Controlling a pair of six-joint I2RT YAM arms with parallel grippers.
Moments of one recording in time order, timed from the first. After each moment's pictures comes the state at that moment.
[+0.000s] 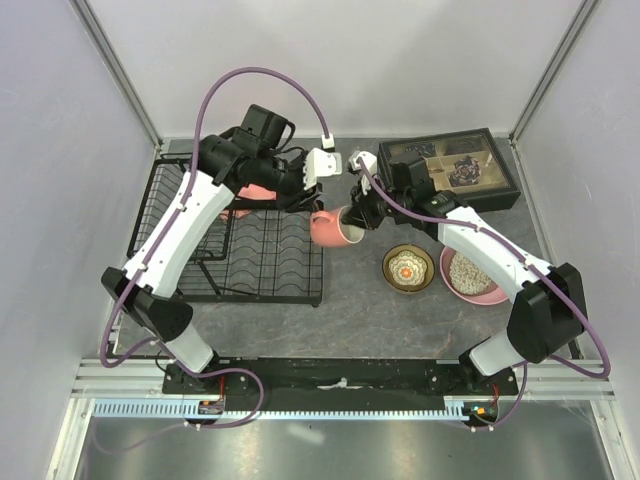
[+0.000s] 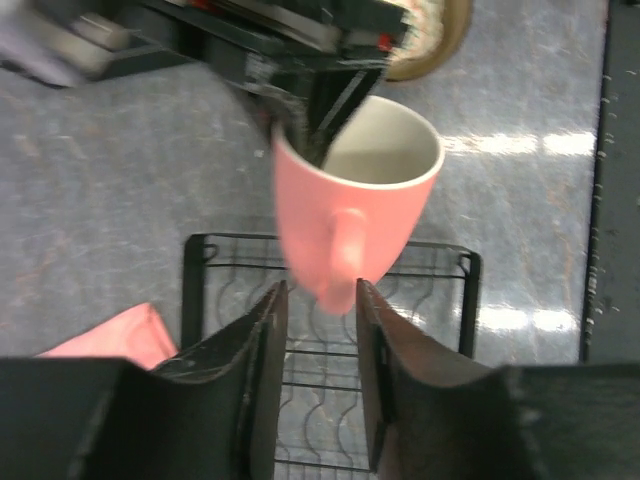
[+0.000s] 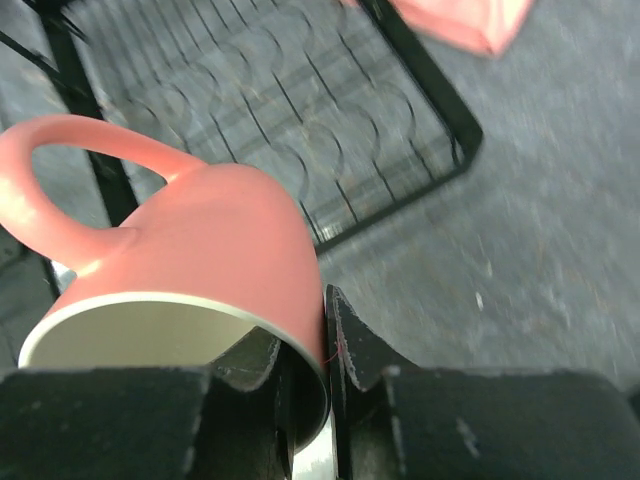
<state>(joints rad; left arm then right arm) -0.56 1.66 1.96 -1.22 0.58 0.86 0.51 1.50 1.23 -0.27 -0.59 -0.12</state>
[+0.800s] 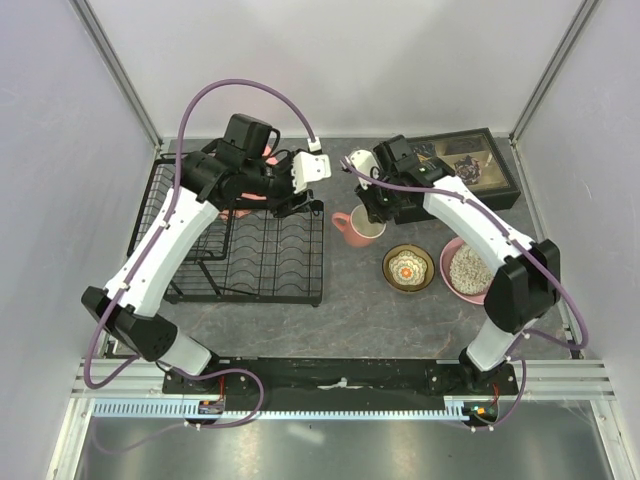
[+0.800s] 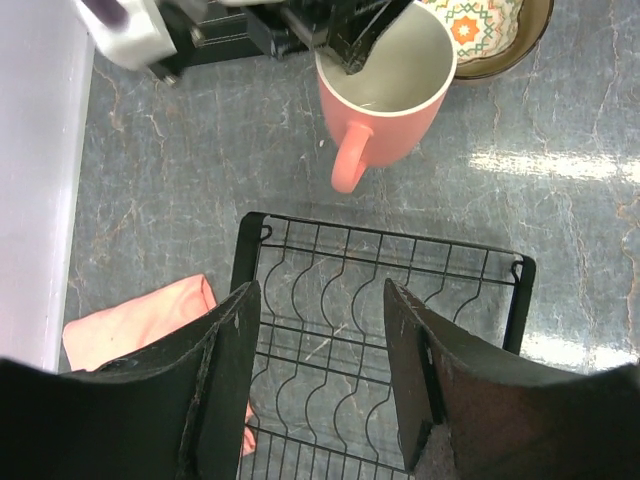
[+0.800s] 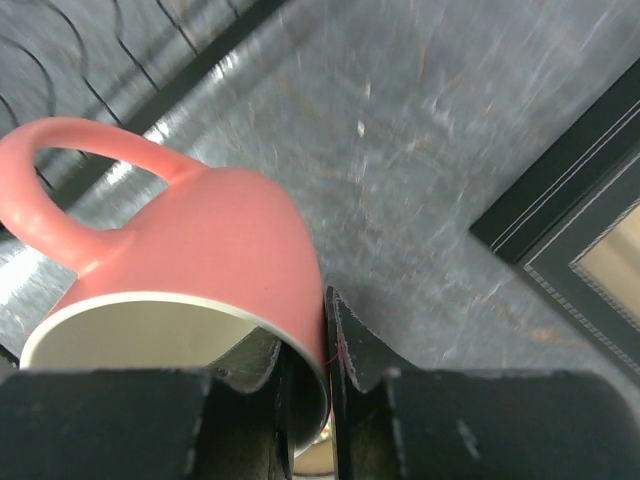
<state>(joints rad) -0.54 1.52 1.80 -1.04 0.49 0.82 0.51 1.69 1.58 -0.86 -0.20 -0.29</state>
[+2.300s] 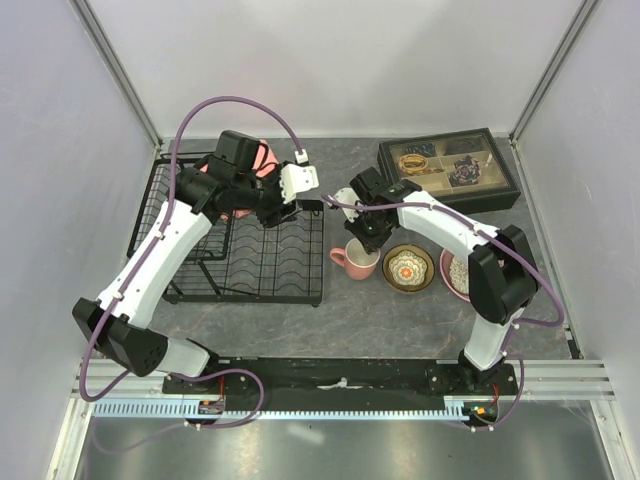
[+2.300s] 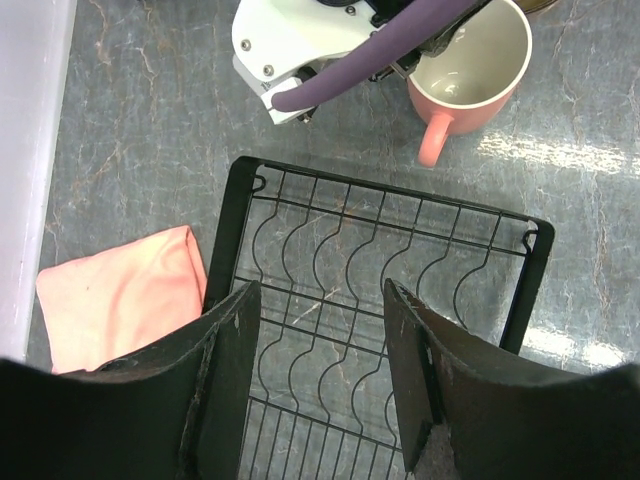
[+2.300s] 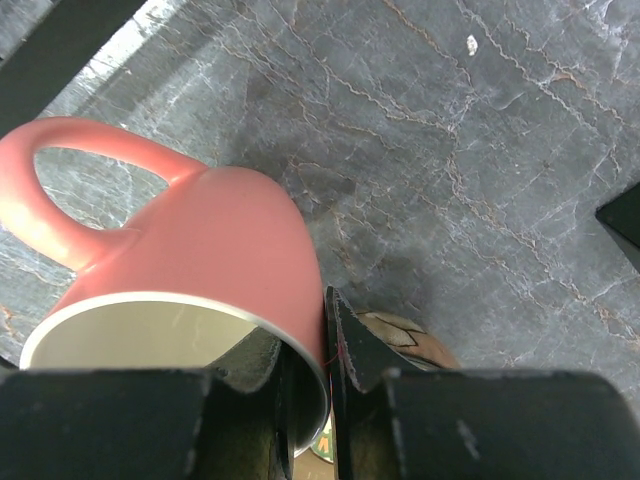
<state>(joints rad) -0.48 1.42 1.58 -0.96 0.46 0.82 0.60 1.80 1.43 -0.84 -0.12 -0.28</state>
